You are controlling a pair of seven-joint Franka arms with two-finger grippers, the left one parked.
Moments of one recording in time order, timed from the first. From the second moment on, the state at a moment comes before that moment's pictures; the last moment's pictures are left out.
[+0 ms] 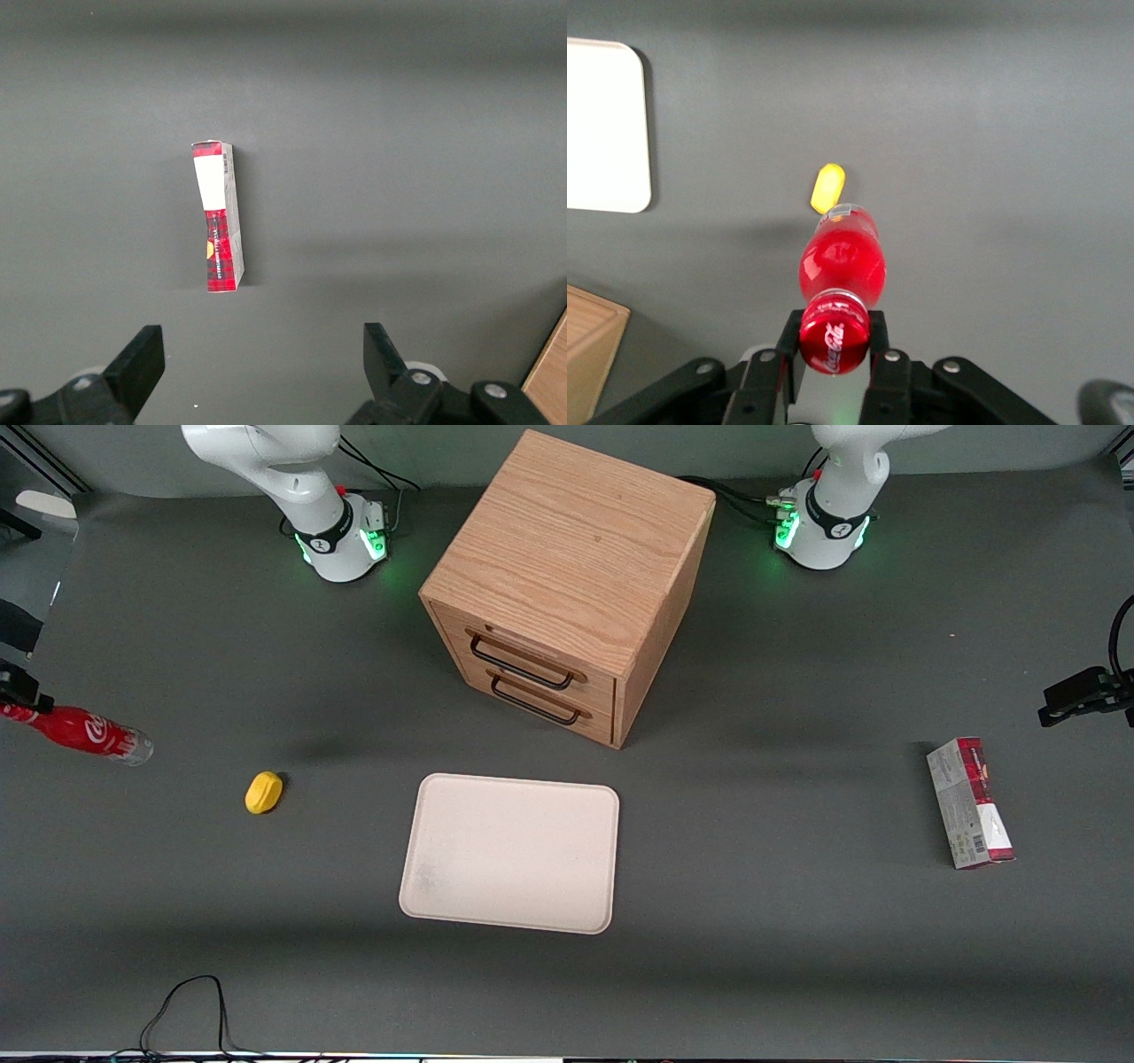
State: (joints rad) arm 0.02 0.19 -0.24 -1.37 0.01 1.45 -0.18
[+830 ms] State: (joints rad) arm 0.10 0.67 0.11 -0.98 0.01 1.54 0.46
